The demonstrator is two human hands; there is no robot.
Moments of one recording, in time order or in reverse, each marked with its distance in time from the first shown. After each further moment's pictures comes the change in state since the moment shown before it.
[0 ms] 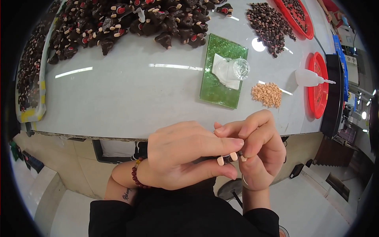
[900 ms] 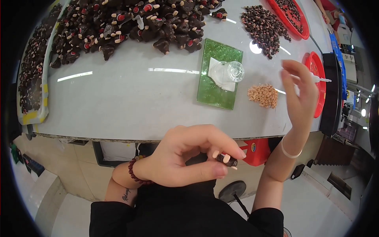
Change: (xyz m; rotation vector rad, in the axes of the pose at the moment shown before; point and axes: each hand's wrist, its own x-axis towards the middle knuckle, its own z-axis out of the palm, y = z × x) left_hand 0.000 0.006 -0.001 -0.765 -0.149 -0.474; right_hand 0.067 -0.026 -0.099 -1.210 0.230 -0.209
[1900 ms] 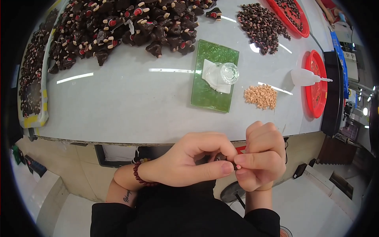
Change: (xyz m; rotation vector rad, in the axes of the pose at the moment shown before) left_hand 0.007 -0.015 0.002 -0.008 -0.089 -0.220; right_hand -0.073 -0.071 0.022 0.603 -0.076 -0.220
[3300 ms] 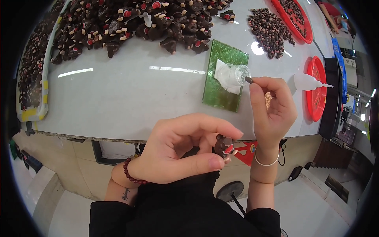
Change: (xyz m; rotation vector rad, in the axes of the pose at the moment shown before) left_hand -0.018 0.021 -0.011 -0.036 0.222 0.129; right_hand 0.039 0.044 0.007 -0.340 0.230 0.197
